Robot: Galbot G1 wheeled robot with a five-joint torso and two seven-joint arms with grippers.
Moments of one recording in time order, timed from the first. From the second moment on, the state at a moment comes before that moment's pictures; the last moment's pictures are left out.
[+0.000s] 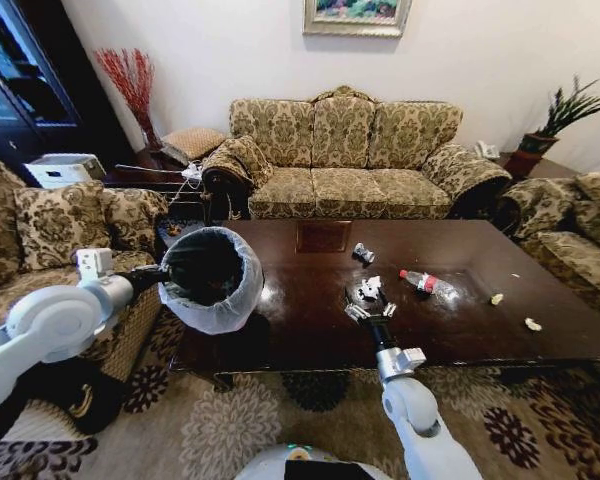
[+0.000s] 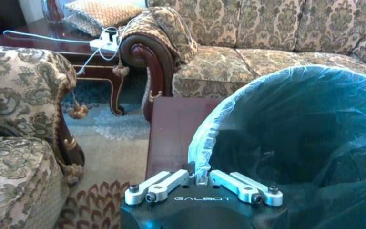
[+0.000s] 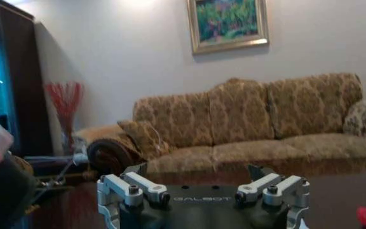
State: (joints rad) left arm 1.82 -0.28 -1.18 -2.21 -1.58 0.40 -0.46; right arm -1.39 1.36 0.41 1.90 0.29 0.15 0.00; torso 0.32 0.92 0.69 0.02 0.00
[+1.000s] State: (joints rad) left arm 1.83 -0.30 -1.17 -2.19 -1.54 0.38 -0.43; right arm -0.87 1.51 0.39 1.16 0.24 0.09 0.07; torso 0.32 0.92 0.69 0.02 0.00
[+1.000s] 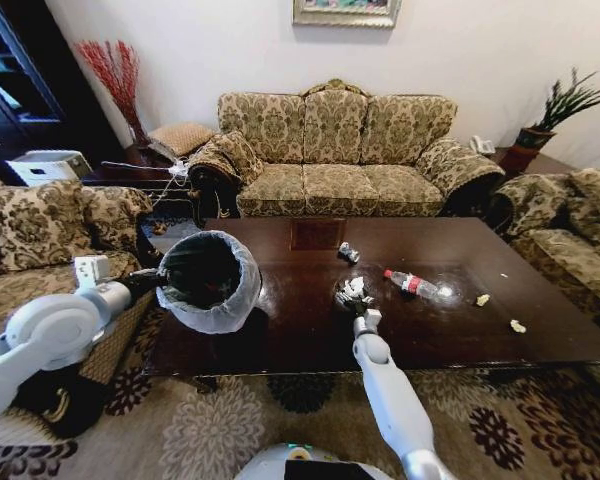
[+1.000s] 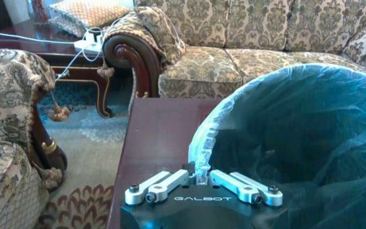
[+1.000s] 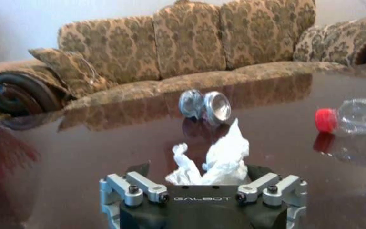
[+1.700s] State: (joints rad) left arm 1.83 -0.29 -1.17 -2.19 -1.54 0.37 -0.43; right arm -0.97 1.49 0.38 1.40 0.32 0.08 0.07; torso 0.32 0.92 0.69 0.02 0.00
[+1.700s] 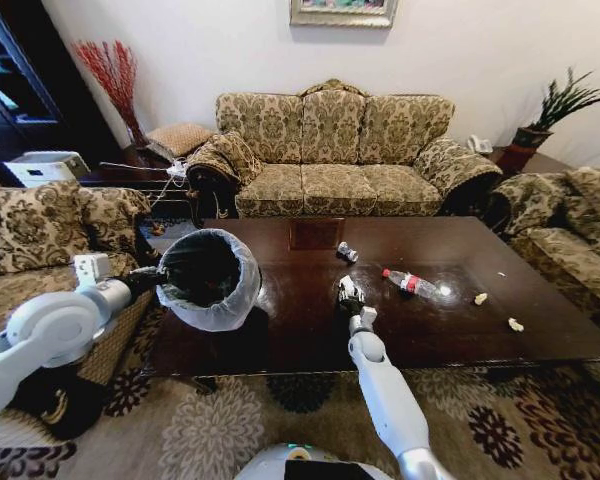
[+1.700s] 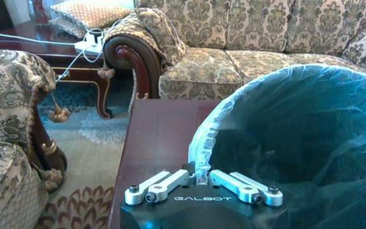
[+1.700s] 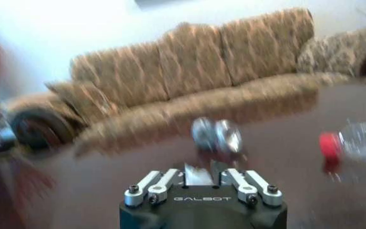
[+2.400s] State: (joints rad) left arm 1.83 -0.30 -1.16 -2.20 -1.52 0.37 -0.43; right arm -1.11 1.49 0.38 1.52 0.27 0.04 0.05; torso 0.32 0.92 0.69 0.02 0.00
